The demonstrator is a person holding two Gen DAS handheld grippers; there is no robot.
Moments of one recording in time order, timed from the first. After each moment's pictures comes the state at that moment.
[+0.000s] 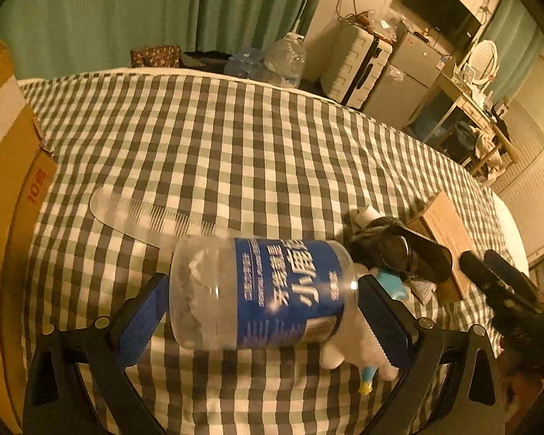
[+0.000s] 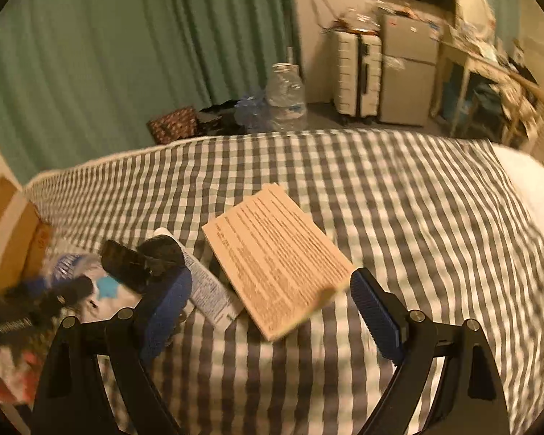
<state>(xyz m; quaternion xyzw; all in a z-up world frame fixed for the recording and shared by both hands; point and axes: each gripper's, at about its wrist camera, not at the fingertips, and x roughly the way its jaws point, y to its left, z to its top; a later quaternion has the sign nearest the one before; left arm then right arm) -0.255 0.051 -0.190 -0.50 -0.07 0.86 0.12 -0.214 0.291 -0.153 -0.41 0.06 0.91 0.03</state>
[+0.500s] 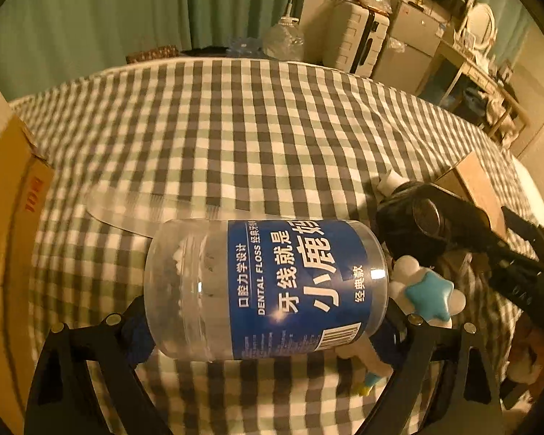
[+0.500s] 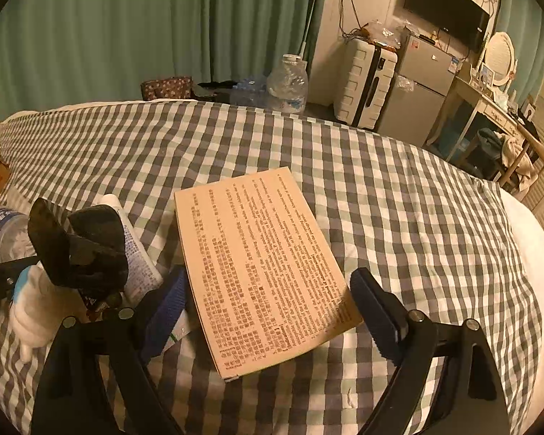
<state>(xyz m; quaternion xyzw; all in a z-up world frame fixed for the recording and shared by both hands) -0.249 0.064 -0.208 -0.51 0.01 0.85 0.10 -0.232 0.288 -0.188 -0.42 -0.03 0.90 0.05</state>
